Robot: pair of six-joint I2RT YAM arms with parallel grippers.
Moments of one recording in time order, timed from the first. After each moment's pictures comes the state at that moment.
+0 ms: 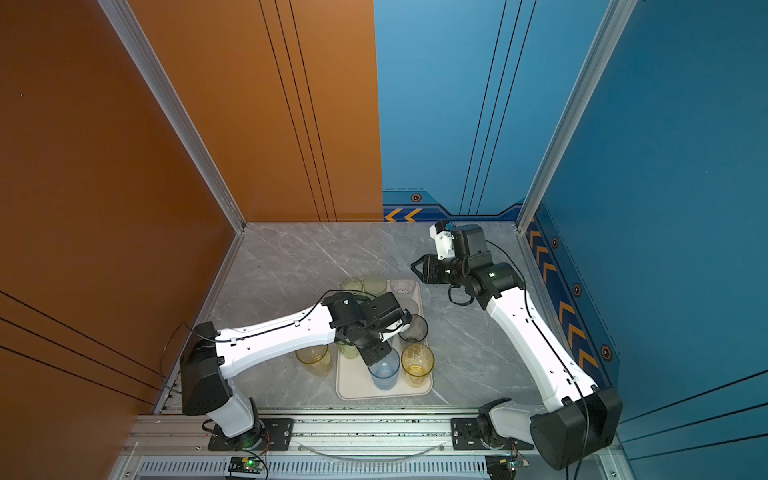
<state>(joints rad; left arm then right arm) -1.09 1.70 1.47 -1.09 -0.03 -0.10 0.34 1.27 1.31 -0.71 -0.35 0.34</state>
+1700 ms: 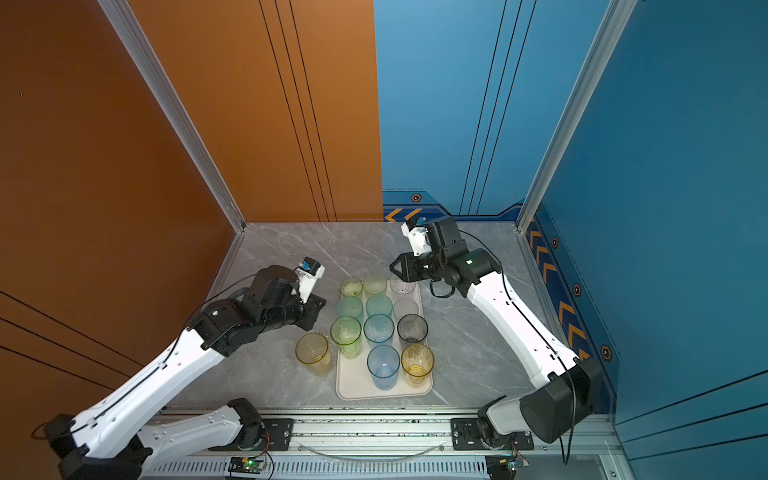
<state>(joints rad) -0.65 1.00 1.11 -0.80 -0.11 -0.20 0.51 1.44 1.50 -0.78 -0.35 0.25</state>
